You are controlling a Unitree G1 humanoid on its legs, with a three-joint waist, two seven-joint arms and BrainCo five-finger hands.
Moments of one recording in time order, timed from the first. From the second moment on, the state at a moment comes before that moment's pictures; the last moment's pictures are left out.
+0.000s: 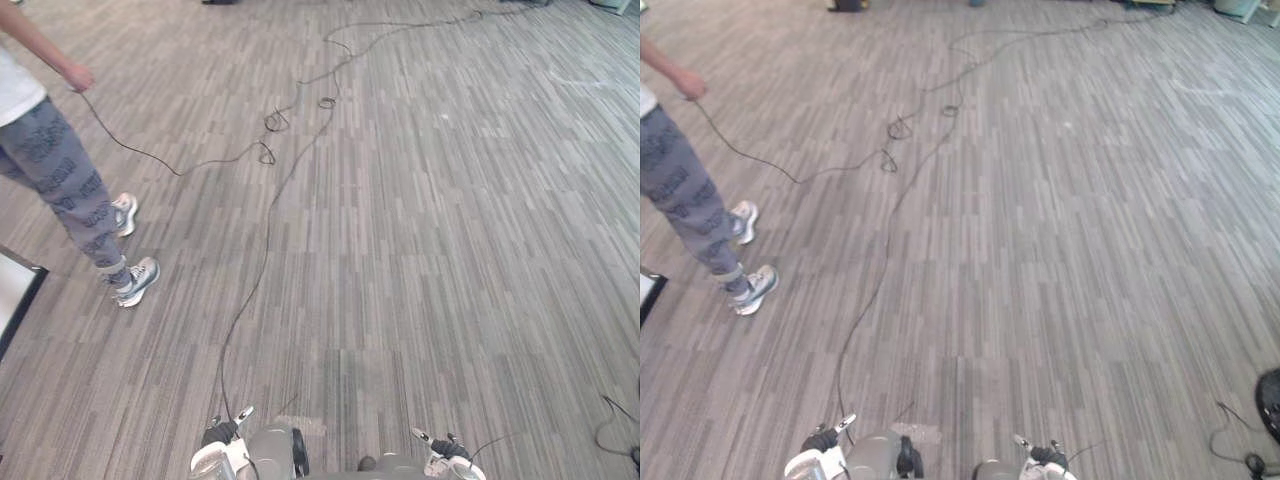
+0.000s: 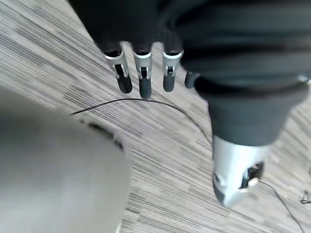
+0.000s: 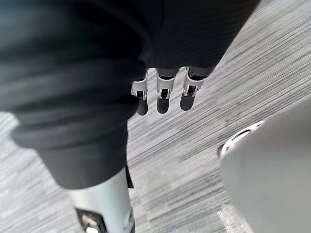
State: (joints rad) left arm 0.07 -0.01 0.32 0.88 -0.14 0.03 0.13; right arm 0.06 0.02 -0.34 0.95 0.18 0.02 -0.15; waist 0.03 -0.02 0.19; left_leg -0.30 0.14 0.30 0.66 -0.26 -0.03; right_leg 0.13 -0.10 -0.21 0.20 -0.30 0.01
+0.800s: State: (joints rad) left arm 0.00 -0.06 0.25 0.98 -0.12 0.03 0.13; right arm 0.04 0.00 -0.39 0.88 0.15 0.01 -0.12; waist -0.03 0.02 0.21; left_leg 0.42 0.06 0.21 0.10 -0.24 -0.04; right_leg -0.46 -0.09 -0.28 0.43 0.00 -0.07
